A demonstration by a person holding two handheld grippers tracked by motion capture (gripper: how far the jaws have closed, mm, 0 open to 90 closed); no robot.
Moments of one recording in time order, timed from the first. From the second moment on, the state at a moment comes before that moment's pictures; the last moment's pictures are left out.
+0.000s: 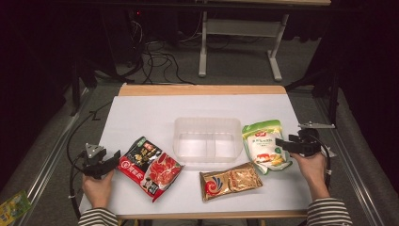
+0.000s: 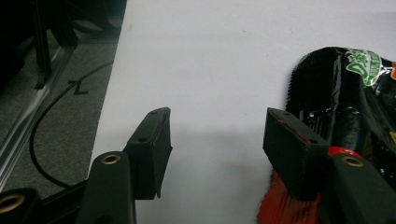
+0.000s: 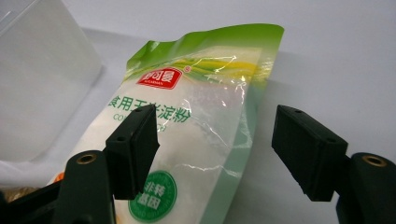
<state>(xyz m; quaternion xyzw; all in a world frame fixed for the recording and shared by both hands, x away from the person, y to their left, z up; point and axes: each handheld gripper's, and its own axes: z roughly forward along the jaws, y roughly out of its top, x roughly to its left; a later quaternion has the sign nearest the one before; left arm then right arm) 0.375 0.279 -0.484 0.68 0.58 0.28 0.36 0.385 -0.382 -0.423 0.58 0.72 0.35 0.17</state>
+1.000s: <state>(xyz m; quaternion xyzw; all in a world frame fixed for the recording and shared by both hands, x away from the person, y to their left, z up) 0.375 0.276 -0.485 0.68 0.57 0.29 0.35 0.415 -0.364 -0.449 0.55 0.76 0.34 0.04</state>
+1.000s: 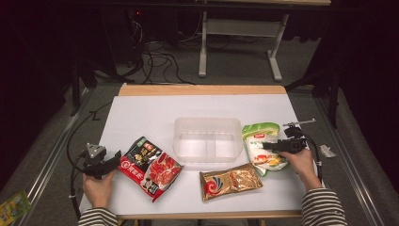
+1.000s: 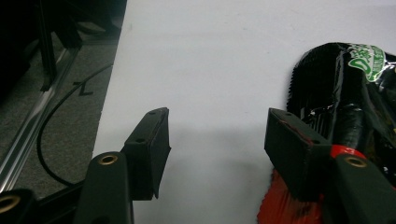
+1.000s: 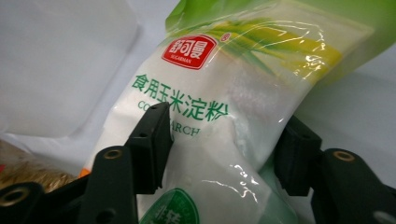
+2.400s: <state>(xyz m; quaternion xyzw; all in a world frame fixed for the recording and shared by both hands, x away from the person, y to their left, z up) 0.375 0.277 -0.485 0.68 0.58 0.29 0.35 0.378 -0.355 -0.413 0.50 0.76 0.37 0.16</state>
